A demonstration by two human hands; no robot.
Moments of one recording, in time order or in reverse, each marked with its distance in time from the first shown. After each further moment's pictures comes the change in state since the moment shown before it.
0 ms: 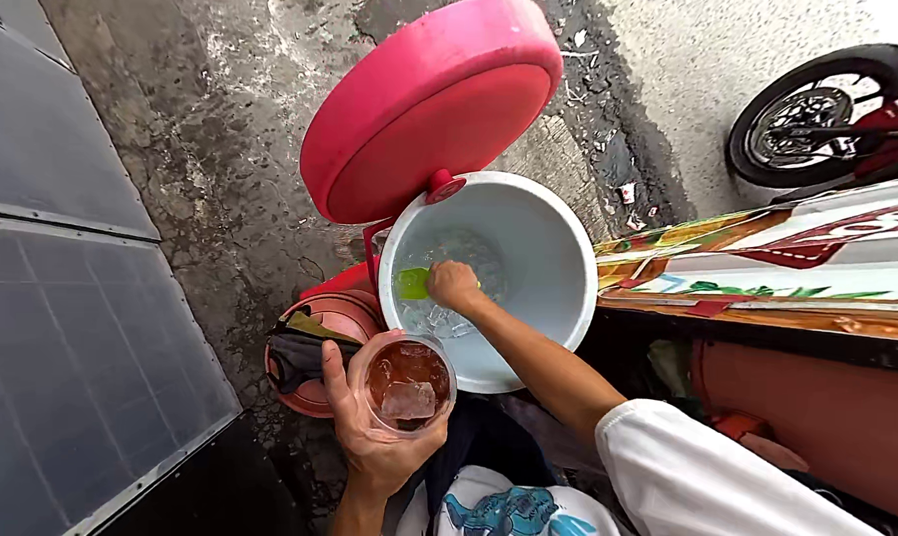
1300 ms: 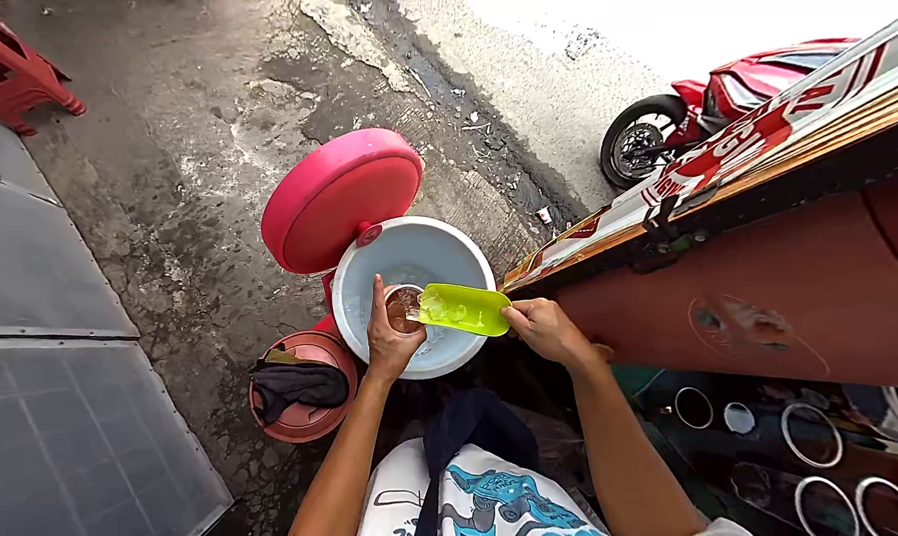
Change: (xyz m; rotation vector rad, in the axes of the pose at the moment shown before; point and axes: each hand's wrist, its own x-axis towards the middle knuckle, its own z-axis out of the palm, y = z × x) left_hand 0.027 -0.061 0.087 0.219 -0.265 0.026; right_hand -0.248 0.182 -0.061 0.508 0.423 -0.056
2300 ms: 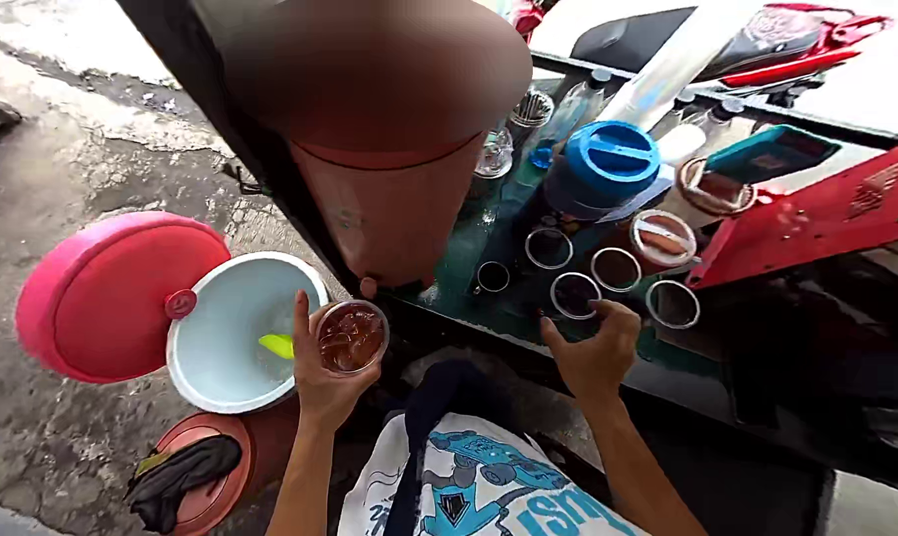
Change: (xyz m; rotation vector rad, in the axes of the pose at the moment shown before) left_hand -0.126 0.215 0.114 -0.176 -0.463 0.291; right_hand -0.362 0.218 -0.003 -0.136 1.305 0.440
